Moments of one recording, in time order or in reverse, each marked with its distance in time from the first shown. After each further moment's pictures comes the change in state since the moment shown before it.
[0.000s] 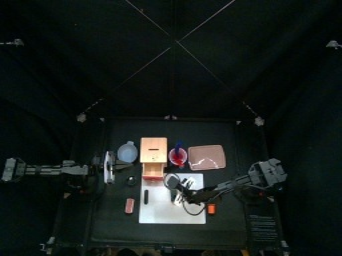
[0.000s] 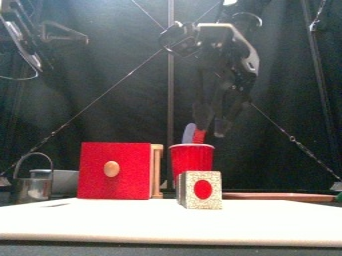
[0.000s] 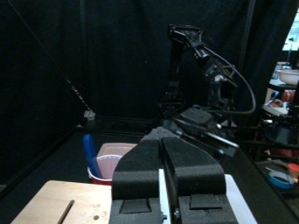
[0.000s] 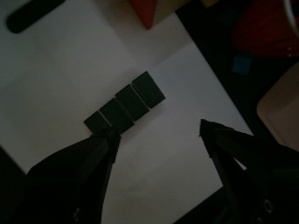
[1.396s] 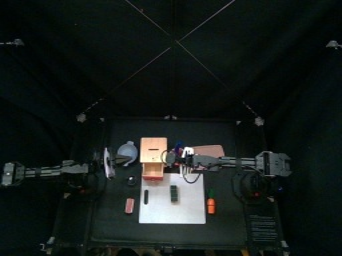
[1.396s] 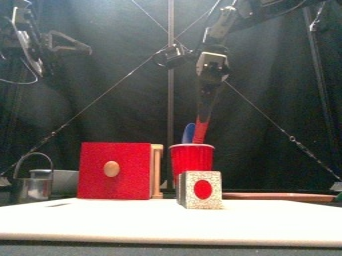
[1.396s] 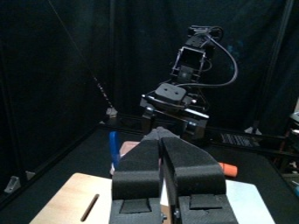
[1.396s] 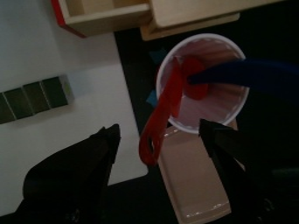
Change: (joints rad) left arm 0.107 0.008 -0.002 -0.037 -0.002 0.003; right arm -0.420 -0.037 -0.135 0.307 0.106 -1.006
